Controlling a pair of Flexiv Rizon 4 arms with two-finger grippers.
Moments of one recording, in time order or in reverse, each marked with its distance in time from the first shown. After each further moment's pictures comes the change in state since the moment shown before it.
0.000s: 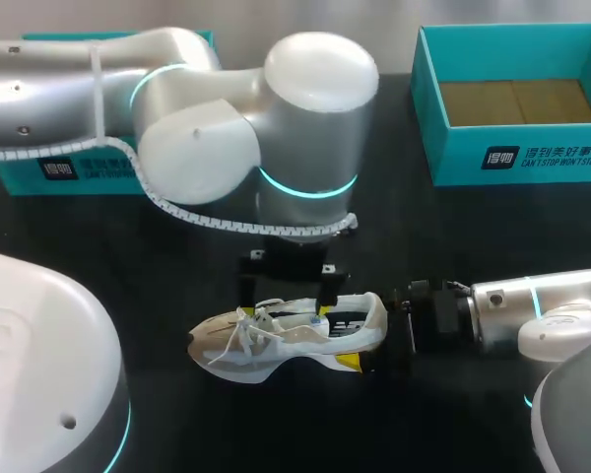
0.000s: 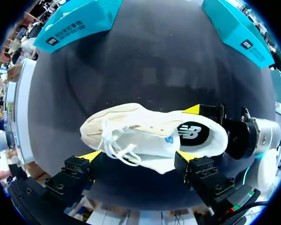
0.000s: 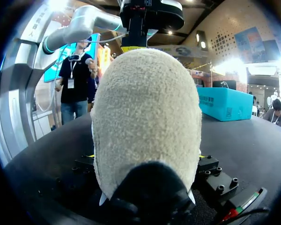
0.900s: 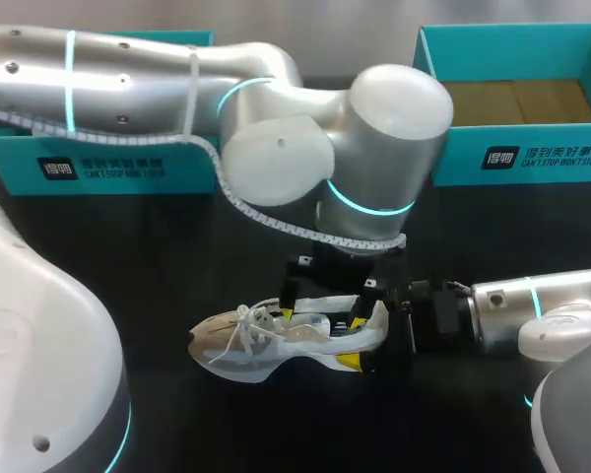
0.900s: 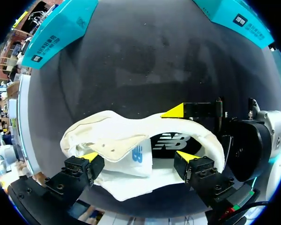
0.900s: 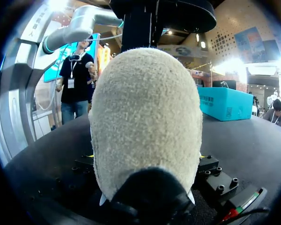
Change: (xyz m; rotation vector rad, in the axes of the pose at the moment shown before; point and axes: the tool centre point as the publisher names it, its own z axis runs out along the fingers) left arm 0.050 -0.012 0.037 -0.016 -0.089 0.108; right arm 0.000 -0.001 0.000 0.001 -0.001 0.000
